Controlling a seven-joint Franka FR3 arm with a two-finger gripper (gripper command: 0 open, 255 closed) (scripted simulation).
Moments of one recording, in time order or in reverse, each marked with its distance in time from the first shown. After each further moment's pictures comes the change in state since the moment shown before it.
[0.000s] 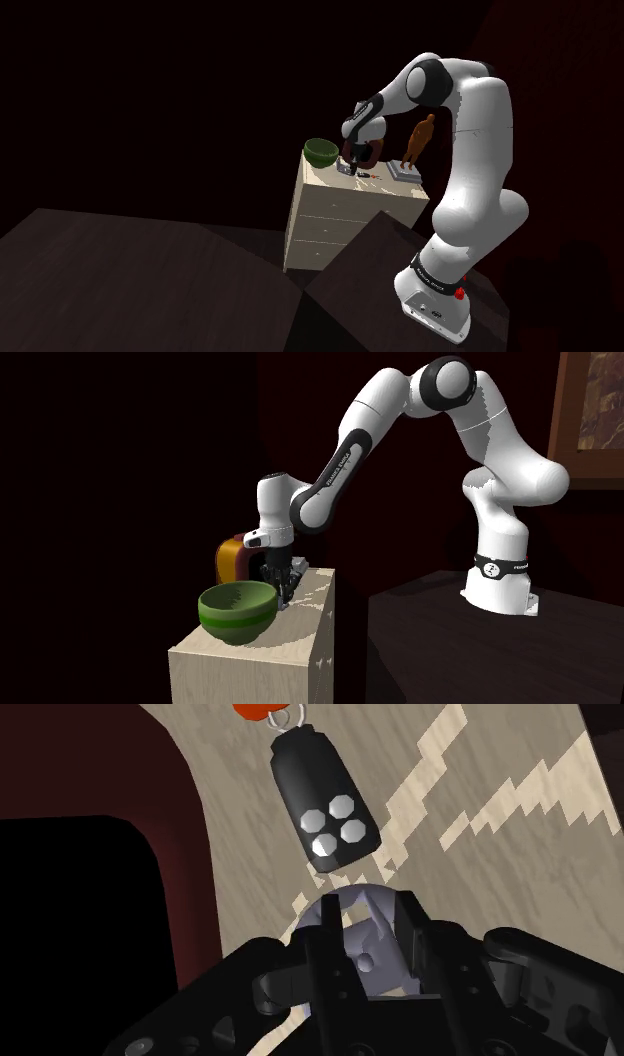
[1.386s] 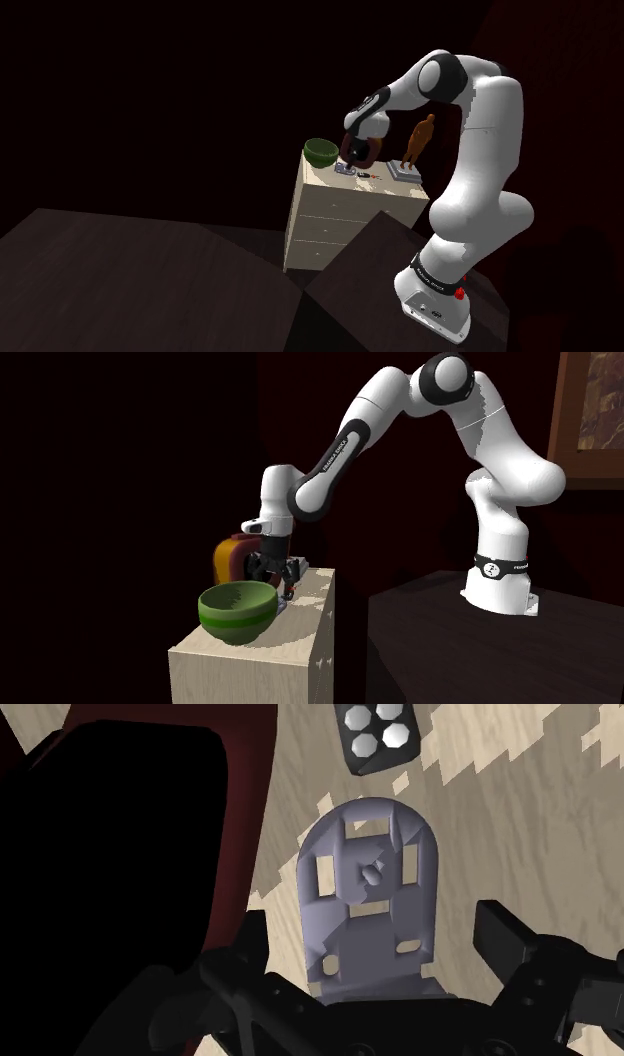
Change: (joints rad) arm -0.141 -0.052 0.149 -0.028 0.129 0.106 -0.289
